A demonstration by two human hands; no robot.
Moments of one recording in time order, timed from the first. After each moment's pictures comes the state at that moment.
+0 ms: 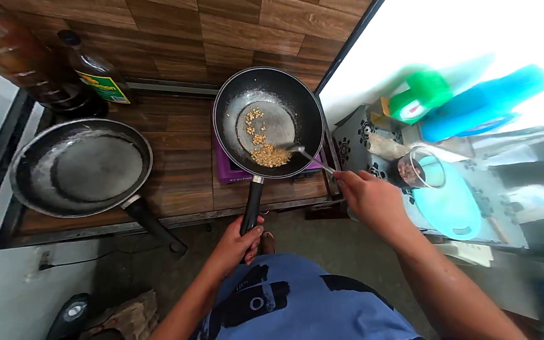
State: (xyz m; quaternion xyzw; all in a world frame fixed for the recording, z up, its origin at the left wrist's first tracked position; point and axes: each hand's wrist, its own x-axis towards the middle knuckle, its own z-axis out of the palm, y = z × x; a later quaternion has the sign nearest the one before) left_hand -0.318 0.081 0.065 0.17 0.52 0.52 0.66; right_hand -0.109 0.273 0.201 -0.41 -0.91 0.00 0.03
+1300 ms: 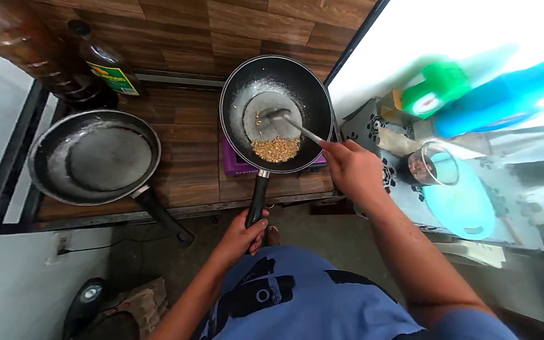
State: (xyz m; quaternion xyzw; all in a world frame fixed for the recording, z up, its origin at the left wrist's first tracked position) left_hand -0.318 0.079 0.055 0.19 0.51 0.53 0.65; right_hand -0.159 0.289 0.186 -0.38 -0.91 0.04 0.12
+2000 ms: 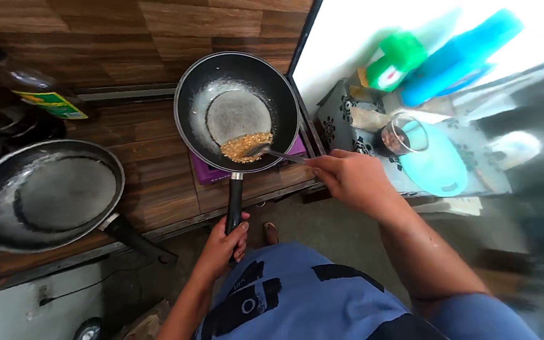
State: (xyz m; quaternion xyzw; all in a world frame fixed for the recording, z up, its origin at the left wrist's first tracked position) left_hand -0.316 0.080 0.054 0.19 0.53 0.52 0.64; right_hand -0.107 0.262 0.222 -0.37 -0.92 0.06 0.04
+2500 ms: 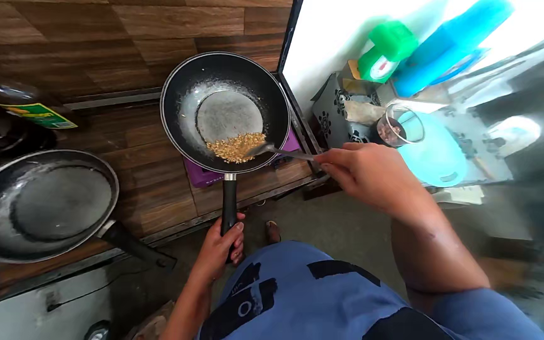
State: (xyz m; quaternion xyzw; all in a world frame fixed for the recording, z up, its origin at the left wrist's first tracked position) left_hand -0.315 0.079 0.059 0.18 0.53 0.53 0.63; right_hand -0.092 0.262 0.246 -0.37 -0.93 0.06 0.04
